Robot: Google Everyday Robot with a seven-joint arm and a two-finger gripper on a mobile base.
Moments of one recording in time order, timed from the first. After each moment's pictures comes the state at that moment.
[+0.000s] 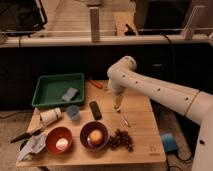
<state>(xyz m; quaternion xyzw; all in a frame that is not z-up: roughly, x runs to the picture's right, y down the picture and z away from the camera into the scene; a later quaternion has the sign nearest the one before) 0.042 0.026 0.809 -0.21 -0.09 -0.15 0.96</state>
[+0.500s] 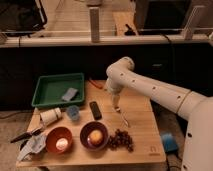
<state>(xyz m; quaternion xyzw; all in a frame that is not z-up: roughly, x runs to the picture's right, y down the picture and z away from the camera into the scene) 0.031 0.027 0.838 -0.22 -0.12 -0.15 0.96</state>
